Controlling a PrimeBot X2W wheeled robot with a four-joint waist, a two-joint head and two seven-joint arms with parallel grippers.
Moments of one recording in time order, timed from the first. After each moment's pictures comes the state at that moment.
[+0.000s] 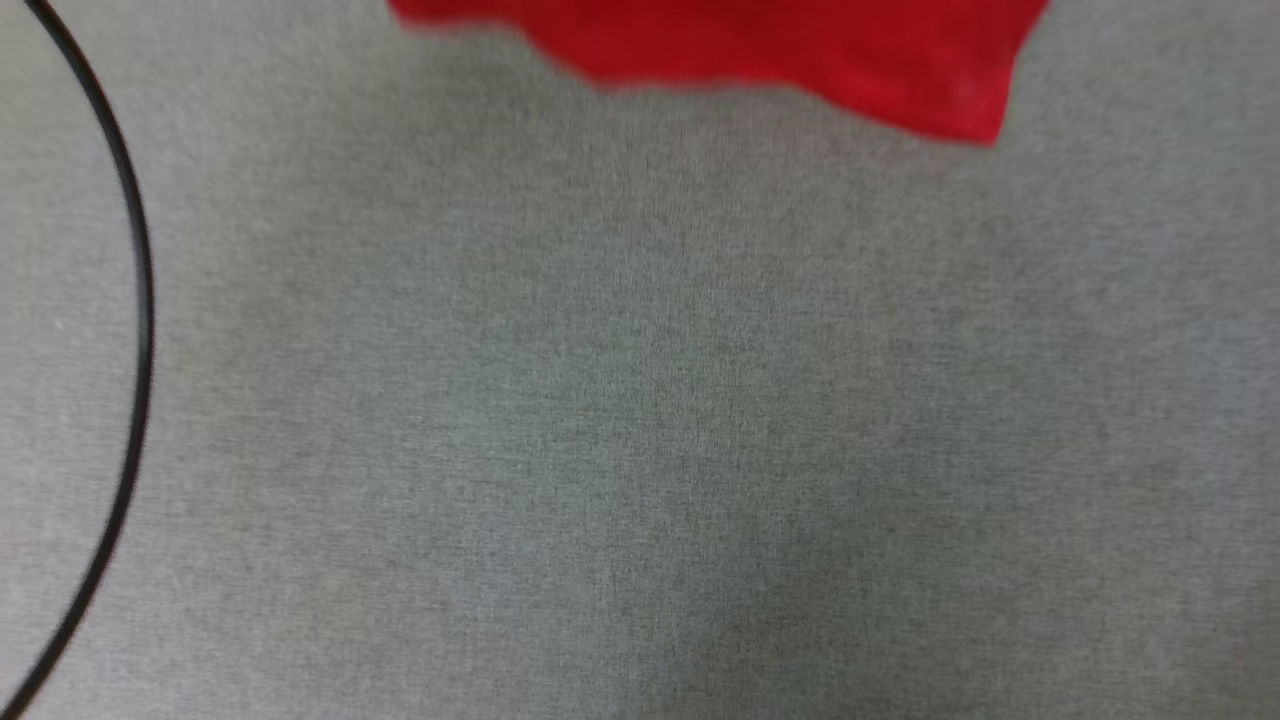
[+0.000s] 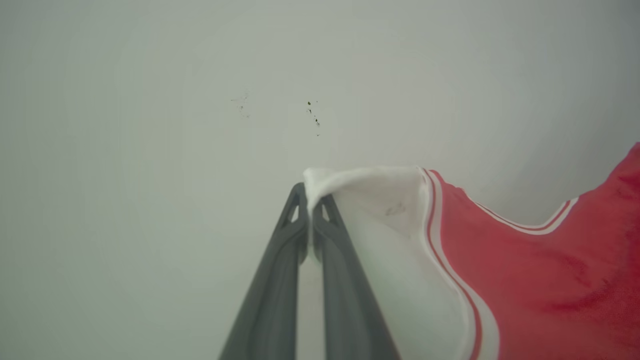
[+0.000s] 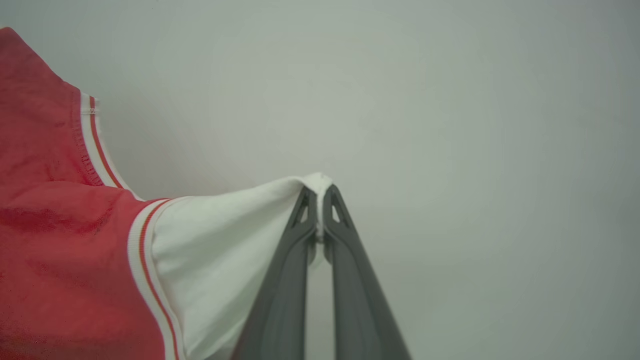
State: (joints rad) left arm -1.72 0.57 -0.70 0.49 -0.59 0.02 -0.02; right arm -1.55 -0.66 0.40 0.39 0.50 0.13 0.26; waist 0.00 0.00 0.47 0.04
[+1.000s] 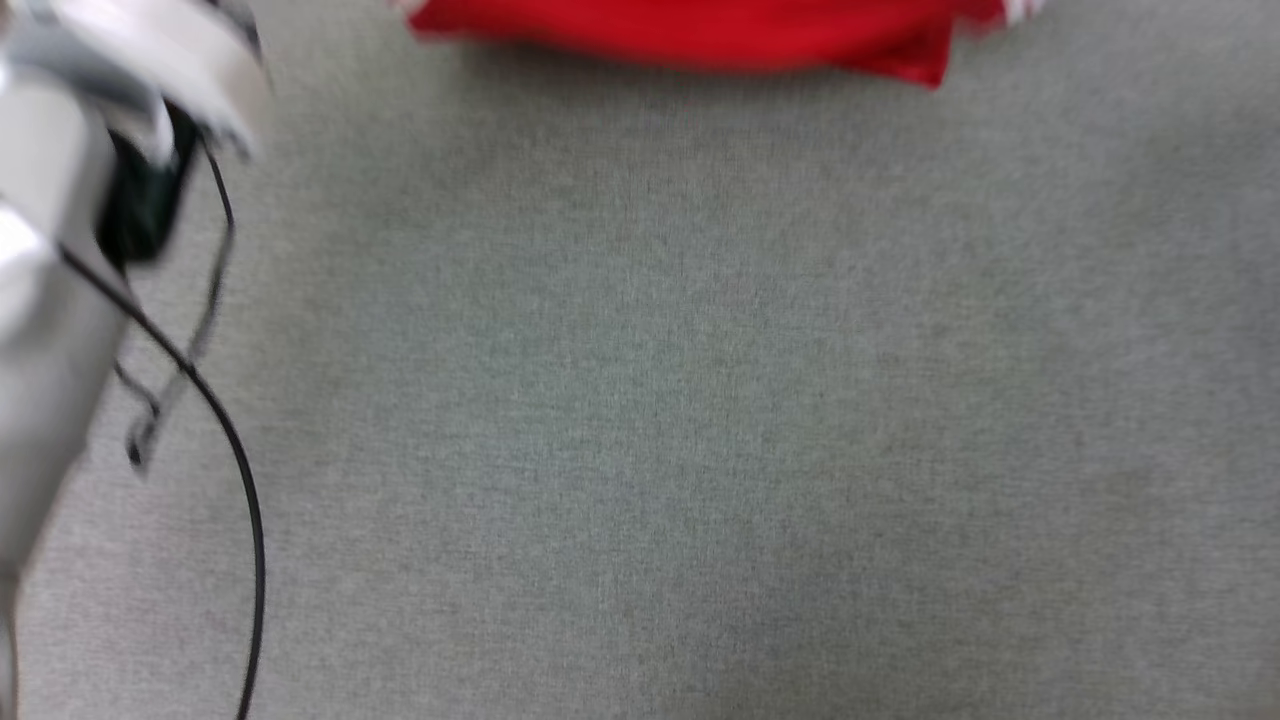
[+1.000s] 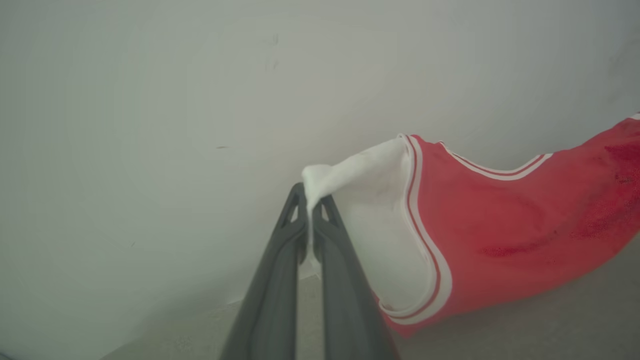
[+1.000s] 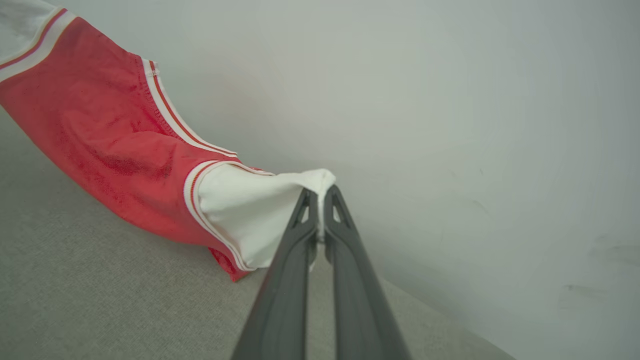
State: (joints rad) left arm -1.20 0.58 -0.72 0.61 -0.69 -0.02 -0.26; right arm -1.24 -0.76 0.78 0.47 0.77 0.13 -0.01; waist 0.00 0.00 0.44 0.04
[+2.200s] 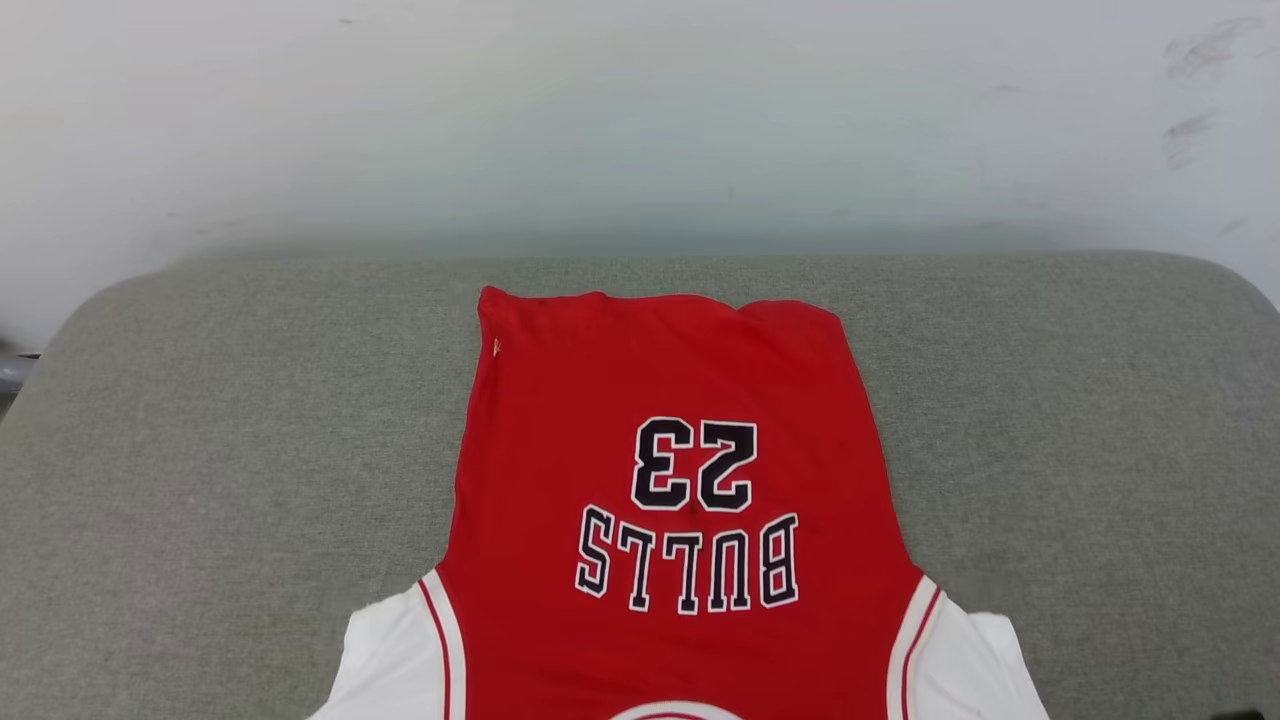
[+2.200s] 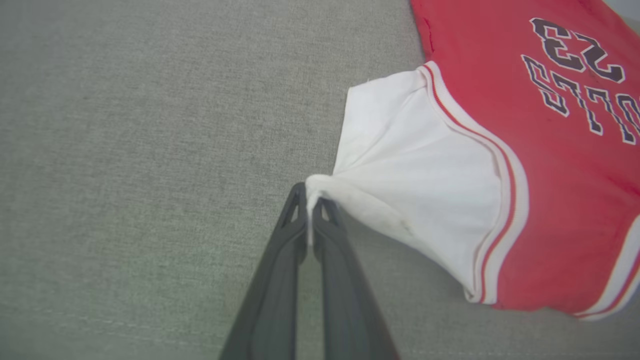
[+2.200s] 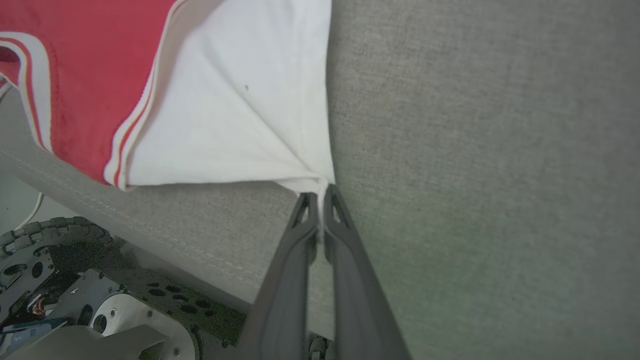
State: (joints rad) left arm 0.12 0.72 -0.60 0.17 -1.01 0.30 -0.26; right arm 0.06 -0.73 0.61 0.31 0.82 0.13 -0.02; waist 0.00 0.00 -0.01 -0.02
